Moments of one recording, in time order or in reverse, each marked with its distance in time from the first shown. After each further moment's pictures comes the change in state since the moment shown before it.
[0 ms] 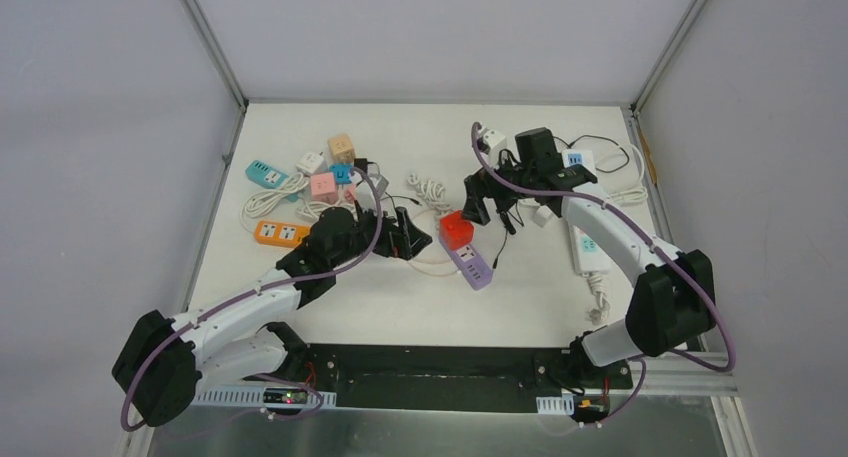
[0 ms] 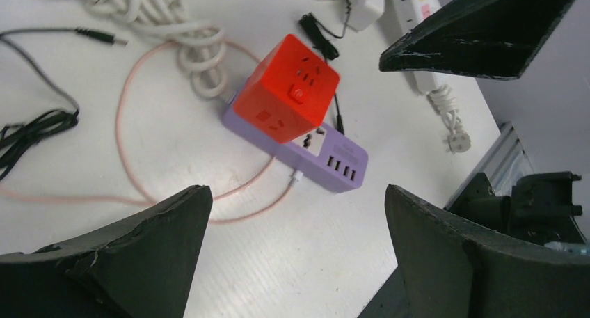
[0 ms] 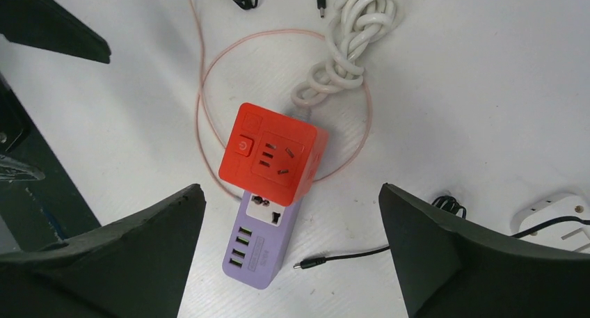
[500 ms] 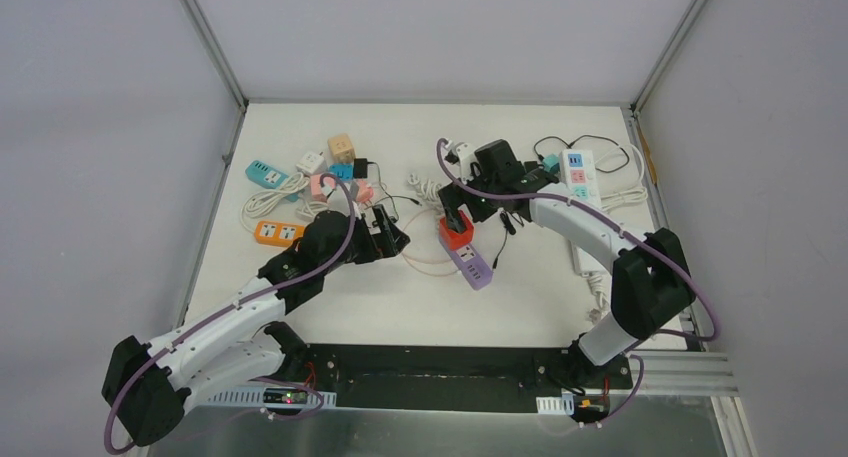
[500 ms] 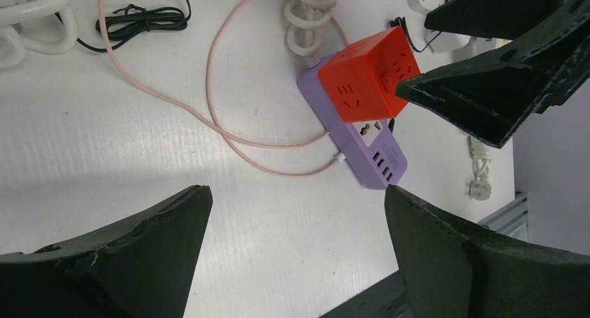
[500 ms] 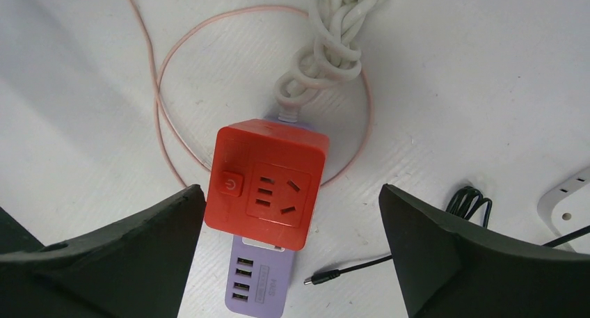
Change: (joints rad) left arm 0.000 -0.147 0.015 -0.385 -0.248 -0.241; right arm 0.190 0.132 0.035 0.007 0.321 0.124
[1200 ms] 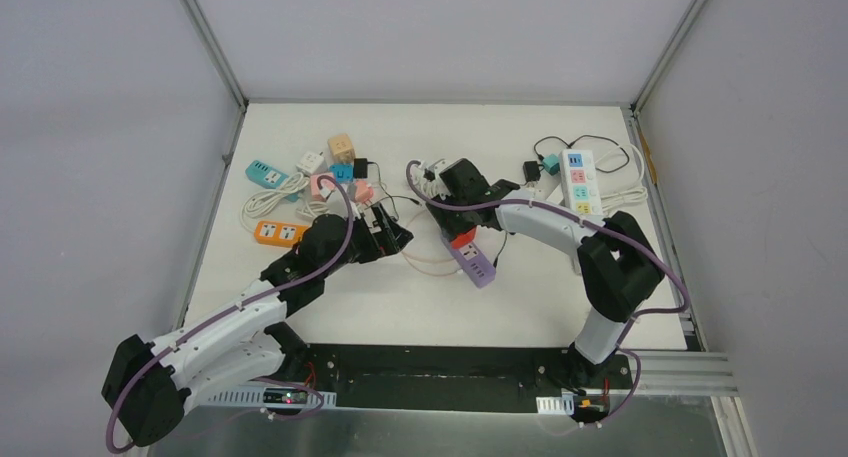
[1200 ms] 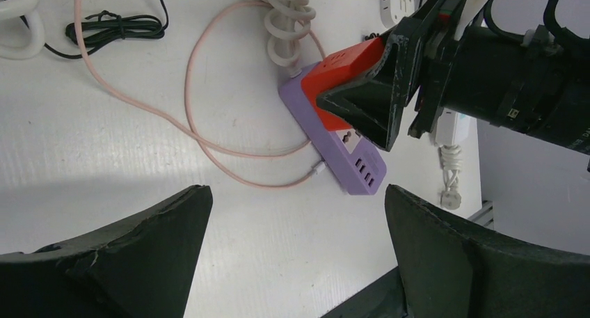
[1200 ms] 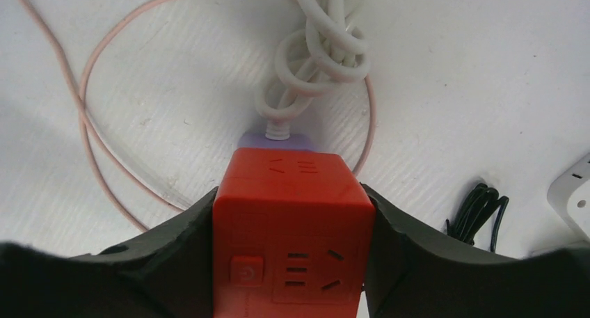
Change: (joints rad) left arm 0.000 -0.032 -0.042 0.070 0.002 -0.067; right arm 0.143 0.153 0.021 0.028 0.297 0.079
